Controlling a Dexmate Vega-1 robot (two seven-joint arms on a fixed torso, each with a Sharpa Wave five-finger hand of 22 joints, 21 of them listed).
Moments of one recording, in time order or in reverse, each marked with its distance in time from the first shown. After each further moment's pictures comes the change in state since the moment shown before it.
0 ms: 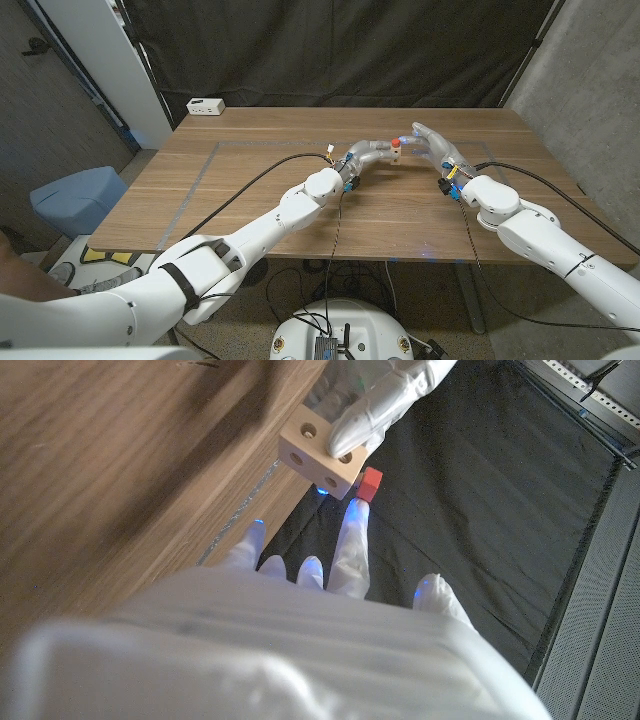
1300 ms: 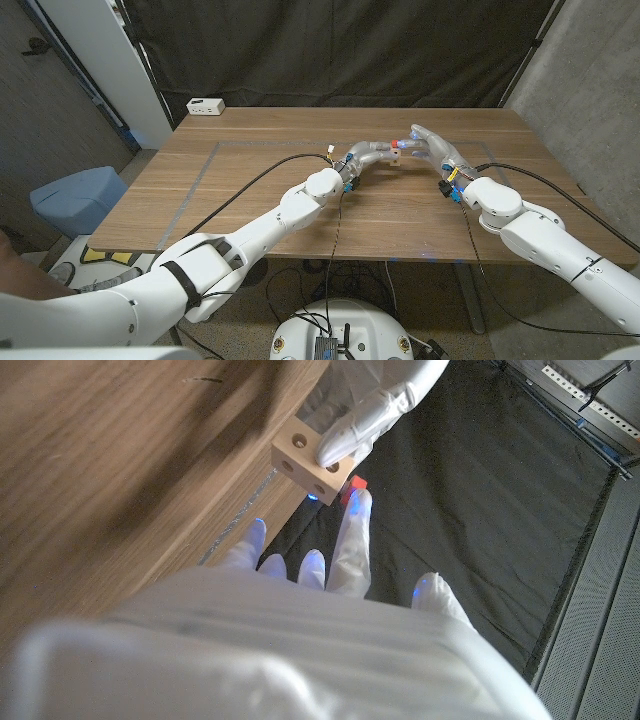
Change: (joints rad) left arm -0.011 -0.011 0.002 0.029 -0.002 -0.002 -0.006; left_hand 0.000 0.000 0.000 0.000 0.004 0.000 0.000 0.000 0.000 0.003 0.003 0.000 0.000 0.000 0.000 0.000 0.000 0.000 0.000 0.000 0.000; right arm -0.029 -0.020 0.013 -0.049 -0.001 -0.027 -0.004; right_hand 0.005 0.005 0.005 0.003 0.000 0.072 0.019 0.009 0.002 0.059 -0.002 0.004 0.000 0.019 -0.009 0.000 0.000 0.011 0.000 0.000 0.000
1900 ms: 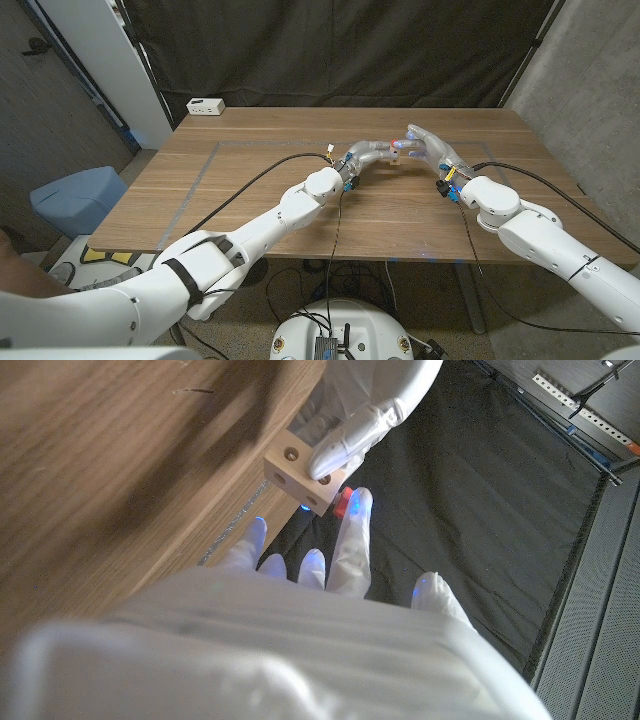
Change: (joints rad) left arm -0.011 -0.009 -0.001 0.031 -0.005 -0.015 -0.008; left_hand 0.000 0.000 0.000 0.000 0.001 0.000 0.000 0.000 0.001 0.000 0.000 0.000 0.000 0.000 0.000 0.000 0.000 0.000 0.000 0.000 0.000; right arm 0.012 0.004 -0.011 0.002 0.001 -0.001 0.010; right_hand 0.000 0.000 0.004 -0.004 0.000 0.003 -0.004 0.000 -0.005 0.003 0.003 0.000 0.002 0.009 -0.002 0.000 -0.004 0.014 -0.014 0.000 0.000
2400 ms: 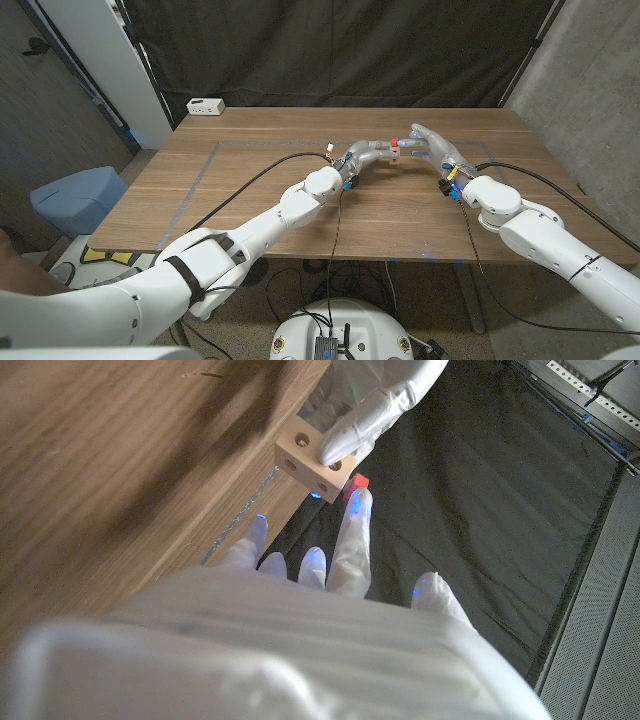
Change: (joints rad) left arm -0.012 -0.008 -0.001 0.027 -0.002 -0.015 -0.008; left_hand 0.000 0.000 0.000 0.000 0.000 0.000 0.000 0.000 0.000 0.000 0.000 0.000 -0.001 0.000 0.000 0.000 0.000 0.000 0.000 0.000 0.000; right arm -0.003 0.001 0.013 0.004 0.006 -0.013 -0.022; right_hand 0.000 0.000 0.000 0.000 0.000 -0.006 0.005 -0.014 0.003 0.011 0.011 -0.005 0.000 0.007 -0.004 0.000 0.001 0.007 -0.014 0.000 0.000
